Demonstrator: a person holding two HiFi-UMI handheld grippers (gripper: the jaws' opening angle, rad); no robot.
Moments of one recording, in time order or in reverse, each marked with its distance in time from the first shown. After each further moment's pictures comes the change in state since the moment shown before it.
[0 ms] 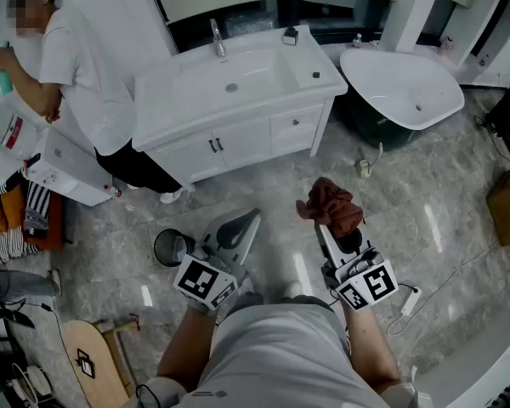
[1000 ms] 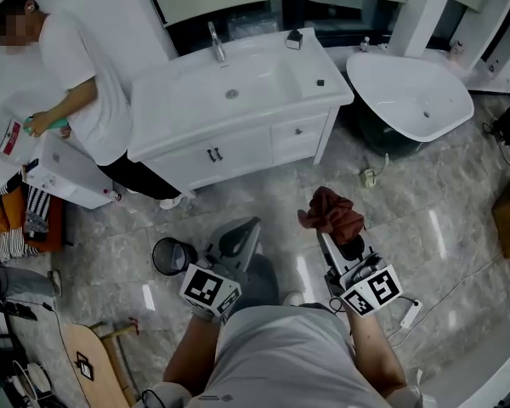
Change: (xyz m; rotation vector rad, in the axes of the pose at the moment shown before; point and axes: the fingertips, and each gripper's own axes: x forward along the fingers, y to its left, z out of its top) left arm 0.055 0.033 -0.036 -0.032 0.033 0.073; right arm 0.029 -0.061 -0.019 0.059 0.045 0.044
